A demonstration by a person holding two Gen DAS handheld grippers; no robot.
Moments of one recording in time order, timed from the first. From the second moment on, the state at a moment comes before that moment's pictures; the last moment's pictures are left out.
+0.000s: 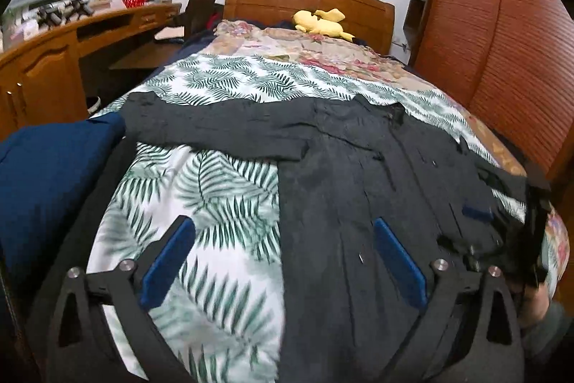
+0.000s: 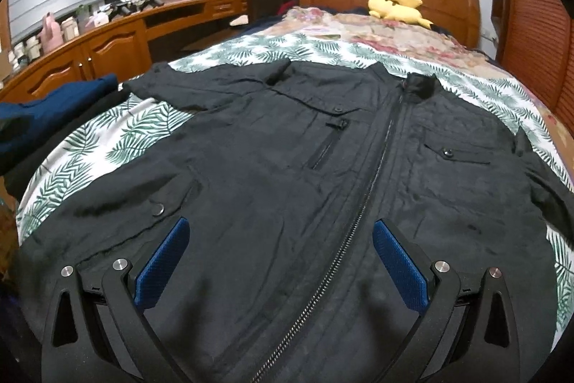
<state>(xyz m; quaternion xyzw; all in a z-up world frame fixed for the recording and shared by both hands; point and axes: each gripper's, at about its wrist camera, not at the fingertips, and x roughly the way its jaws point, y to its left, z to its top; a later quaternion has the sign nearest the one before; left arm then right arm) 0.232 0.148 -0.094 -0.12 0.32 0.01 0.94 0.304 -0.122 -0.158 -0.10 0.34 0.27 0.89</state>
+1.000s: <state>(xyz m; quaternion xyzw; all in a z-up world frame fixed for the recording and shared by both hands) 0.417 0.271 -0.188 -0.26 0.40 0.12 0.87 0.321 -0.110 -0.180 -0.09 0.38 0.29 0.87</state>
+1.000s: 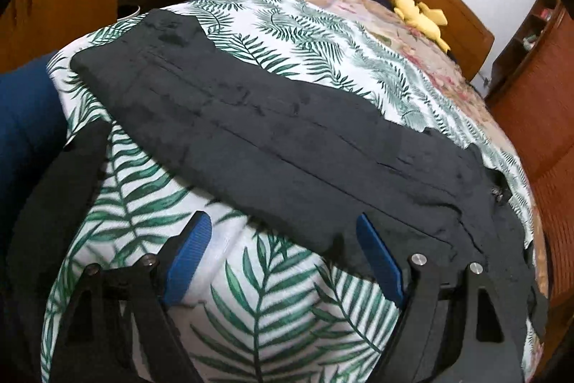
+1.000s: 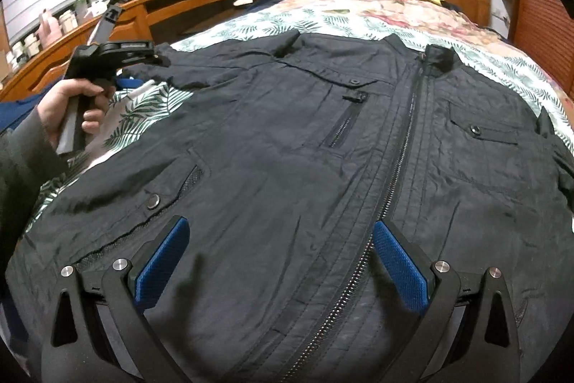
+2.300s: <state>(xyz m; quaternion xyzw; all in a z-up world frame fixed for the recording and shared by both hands) 0.352 0.113 -0.092 -0.05 0.37 -0.02 0.93 0.311 -0.120 -0.154 -0.08 0.35 0.29 0.89</state>
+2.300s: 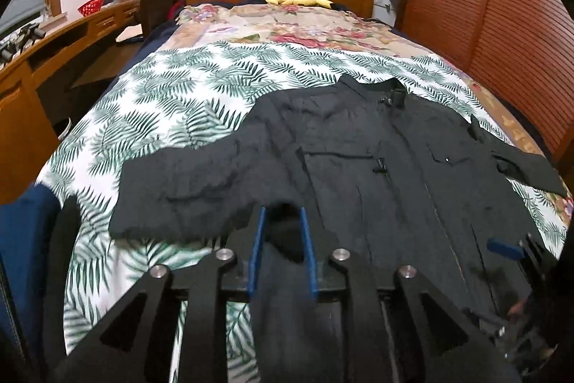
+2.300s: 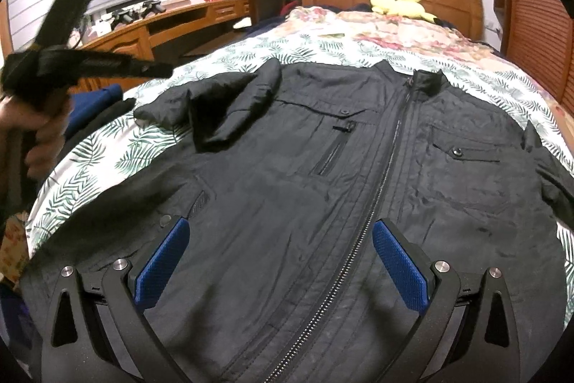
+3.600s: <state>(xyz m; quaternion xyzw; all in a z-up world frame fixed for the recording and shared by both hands) 0.379 0.250 -0.172 -0.10 0.41 0.13 0.90 0.317 -0.111 -0.172 -0.09 0.37 0.29 0.88</state>
